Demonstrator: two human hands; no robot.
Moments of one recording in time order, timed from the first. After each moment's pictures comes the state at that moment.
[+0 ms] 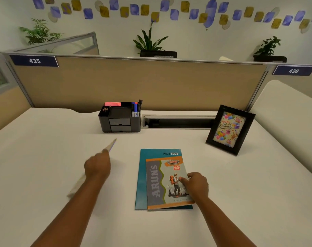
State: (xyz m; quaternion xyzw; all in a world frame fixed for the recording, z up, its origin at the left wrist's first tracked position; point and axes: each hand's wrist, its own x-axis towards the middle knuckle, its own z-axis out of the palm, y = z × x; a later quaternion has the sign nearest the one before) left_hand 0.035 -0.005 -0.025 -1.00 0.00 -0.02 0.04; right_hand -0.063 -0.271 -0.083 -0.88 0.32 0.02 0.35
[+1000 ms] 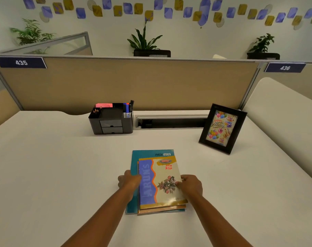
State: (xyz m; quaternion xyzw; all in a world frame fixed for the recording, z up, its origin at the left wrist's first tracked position) left_hand 0.004 -0.106 -0.078 -0.84 -0.18 0.20 -0.48; right_hand -0.066 -0.281 -0.076 -0.85 0.32 0.05 0.41
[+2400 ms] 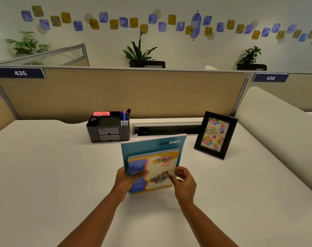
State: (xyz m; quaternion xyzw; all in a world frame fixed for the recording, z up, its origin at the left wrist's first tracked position) left_hand -0.011 -0.096 -0.030 -0.70 0.00 0.11 -0.70; right_hand -0.064 -0.256 -0.074 -0.72 0.26 -0.25 0.59
